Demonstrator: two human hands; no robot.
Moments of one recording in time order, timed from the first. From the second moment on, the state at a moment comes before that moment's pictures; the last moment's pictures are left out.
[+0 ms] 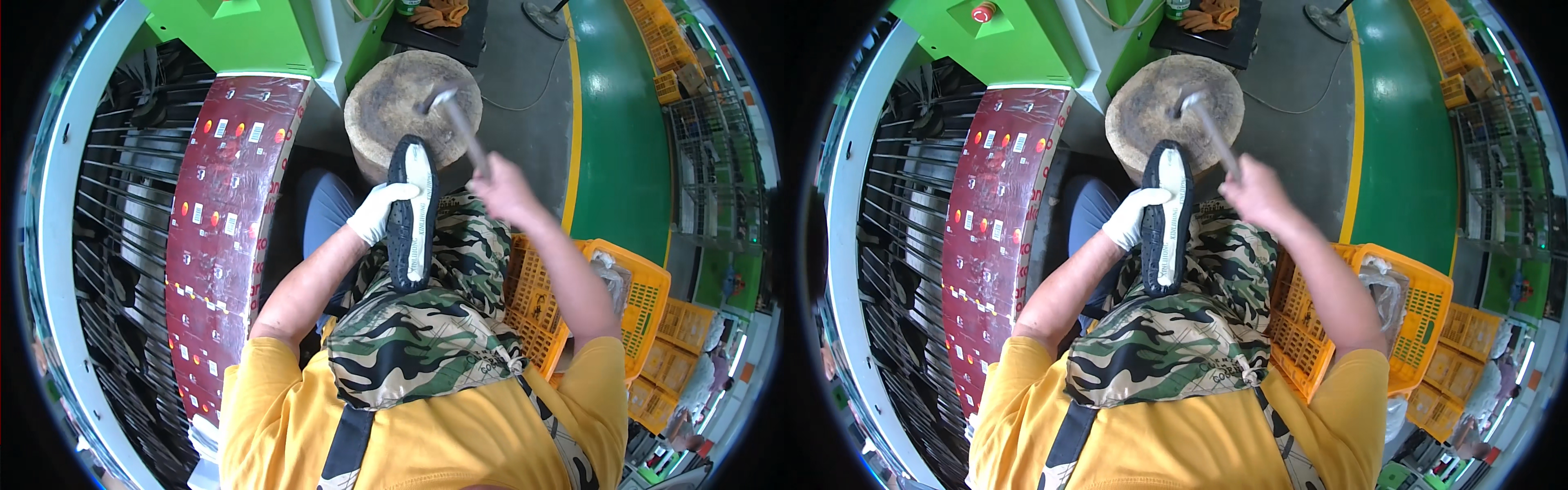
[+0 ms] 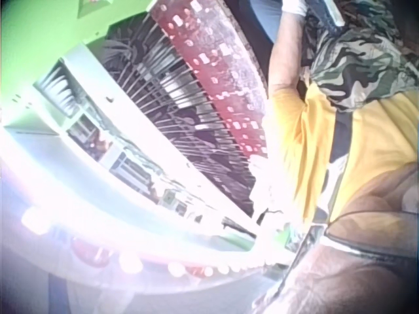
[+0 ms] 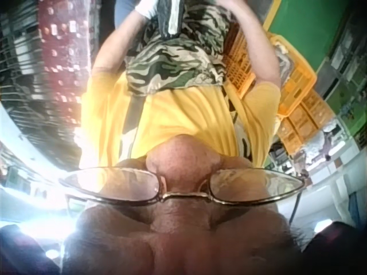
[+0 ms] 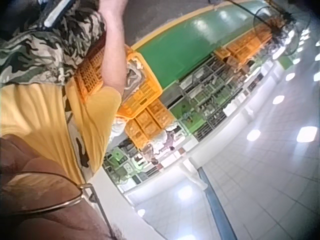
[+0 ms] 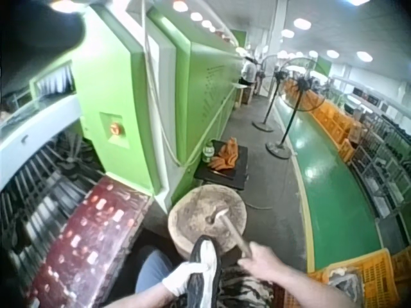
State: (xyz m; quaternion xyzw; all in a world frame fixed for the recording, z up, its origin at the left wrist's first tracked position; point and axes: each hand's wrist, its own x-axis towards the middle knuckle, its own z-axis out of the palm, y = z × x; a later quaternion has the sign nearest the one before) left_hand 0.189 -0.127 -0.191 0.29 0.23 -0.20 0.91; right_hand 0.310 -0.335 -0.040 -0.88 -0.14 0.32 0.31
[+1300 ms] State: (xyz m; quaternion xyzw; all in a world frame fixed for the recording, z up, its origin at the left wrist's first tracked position) left_hand 0.184 -0.125 -0.184 0.23 0.25 -0.23 0.91; right_hand 0.312 -0.341 -0.044 -0.88 -0.19 0.05 0.43
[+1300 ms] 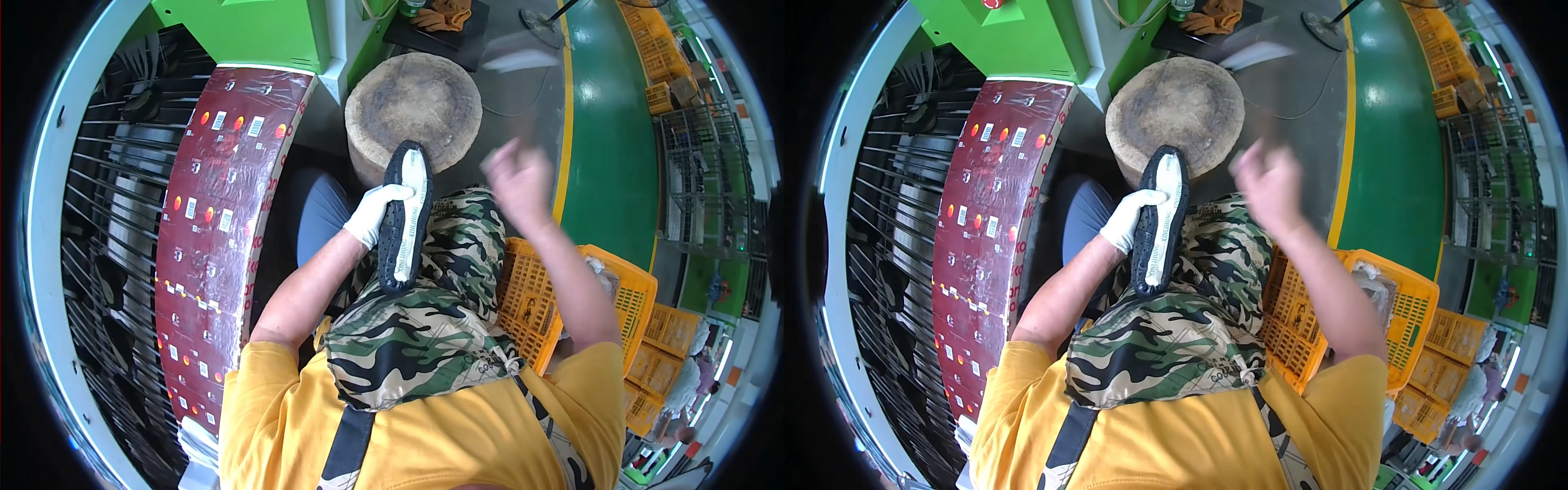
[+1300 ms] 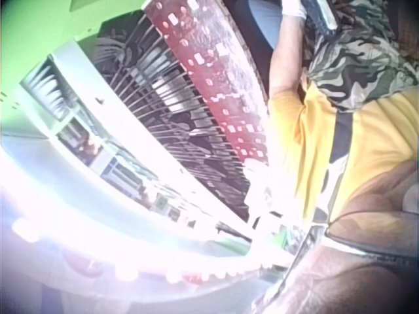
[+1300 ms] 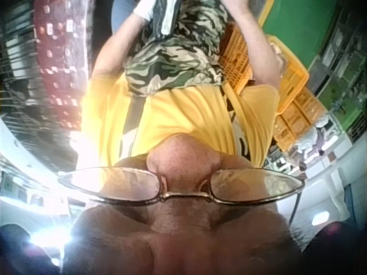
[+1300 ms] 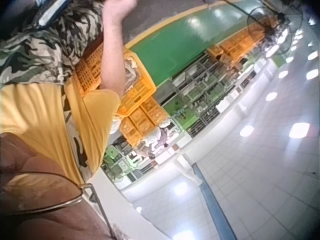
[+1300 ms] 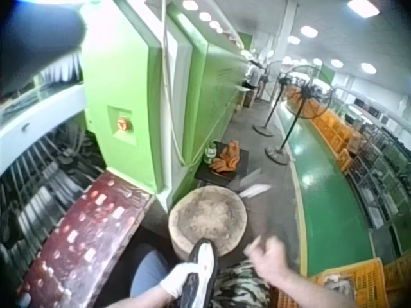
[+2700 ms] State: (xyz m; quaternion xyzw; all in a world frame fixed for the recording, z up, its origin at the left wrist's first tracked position) left_hand 0.236 -0.065 -0.107 0.41 0.08 0.29 0.86; right_hand 0.301 -0.365 -0.083 -0.76 -0.04 0.17 0.62
